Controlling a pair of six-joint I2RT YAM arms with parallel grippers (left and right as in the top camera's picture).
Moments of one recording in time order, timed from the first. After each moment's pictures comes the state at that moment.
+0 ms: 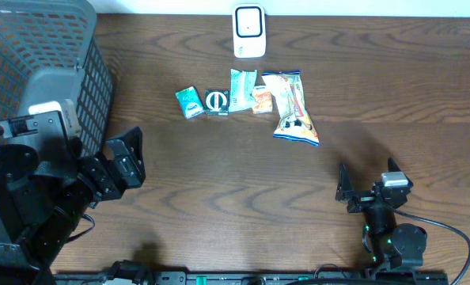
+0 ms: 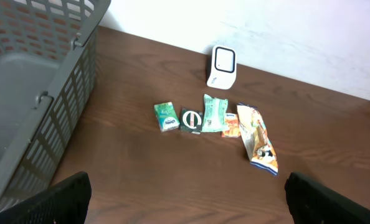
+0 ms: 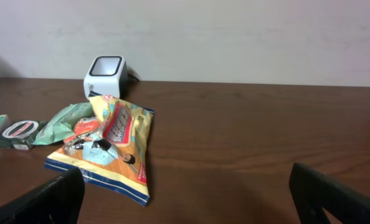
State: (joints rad) left arm -0.15 0.94 1.70 -1.32 0.04 -0.36; right arm 0.01 0.01 0.01 -0.07 -0.09 0.01
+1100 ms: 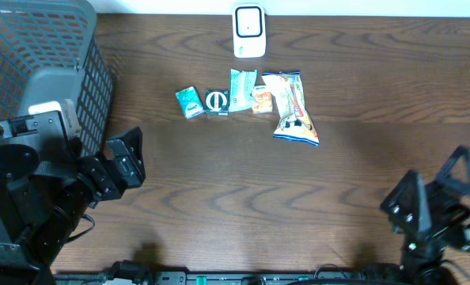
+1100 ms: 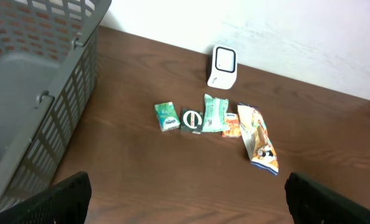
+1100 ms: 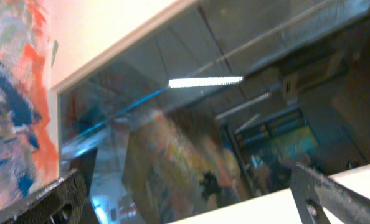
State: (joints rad) left arm -0.15 0.94 1.70 -1.32 0.04 -0.36; right arm 0.01 0.27 0.32 0.81 -0.10 0.54
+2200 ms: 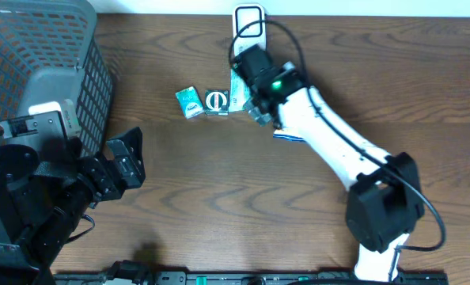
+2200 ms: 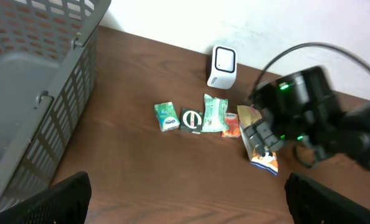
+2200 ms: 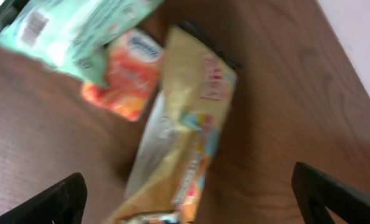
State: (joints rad) left arm -0.15 0.94 1.70 -1.32 0.04 -0.36; right arm 0.60 1.99 1.67 -0.87 0.47 -0.20
